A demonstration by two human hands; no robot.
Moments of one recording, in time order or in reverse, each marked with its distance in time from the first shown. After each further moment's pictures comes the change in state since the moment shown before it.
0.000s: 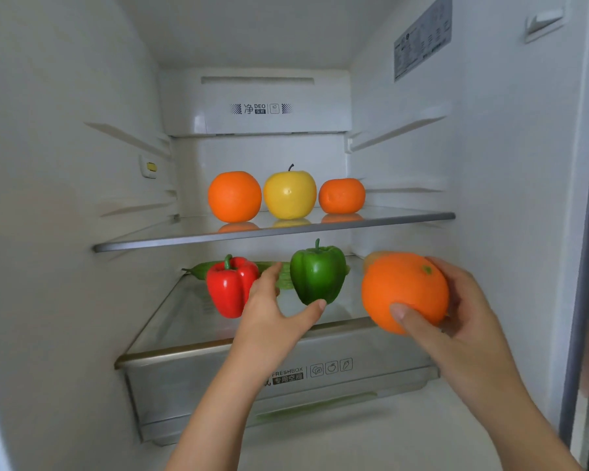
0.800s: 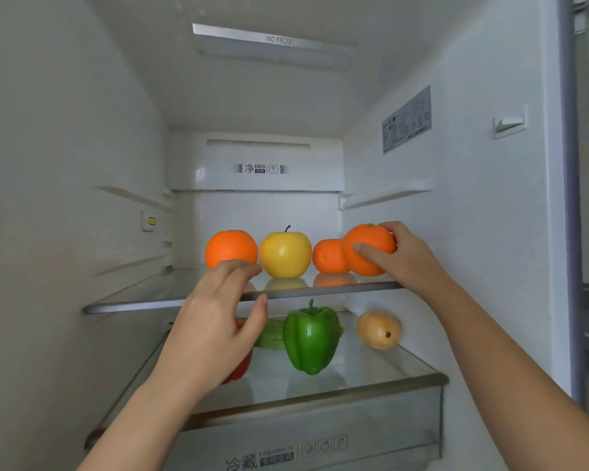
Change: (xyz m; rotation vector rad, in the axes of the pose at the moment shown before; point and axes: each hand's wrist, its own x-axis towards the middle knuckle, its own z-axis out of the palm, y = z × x) left_hand 0.039 0.033 -0.066 0.488 0.200 0.601; right_hand 0.168 -0.022 0.016 -0.444 -0.107 -0.038
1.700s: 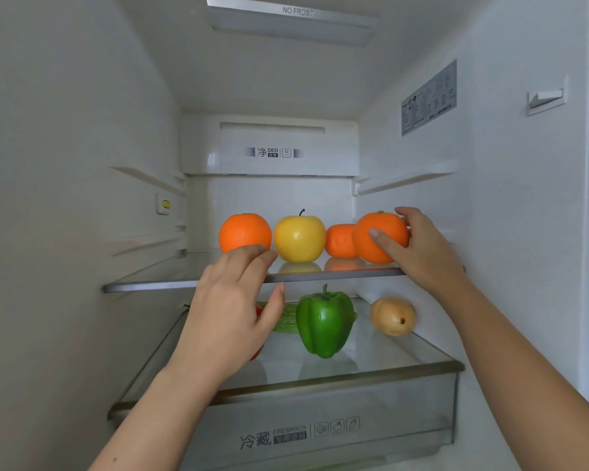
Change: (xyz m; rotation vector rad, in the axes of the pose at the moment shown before) left_hand -0.005 -0.002 0.004 0.171 0.021 0.029; right_hand -0.003 0.015 0.012 -0.160 0.104 -0.122
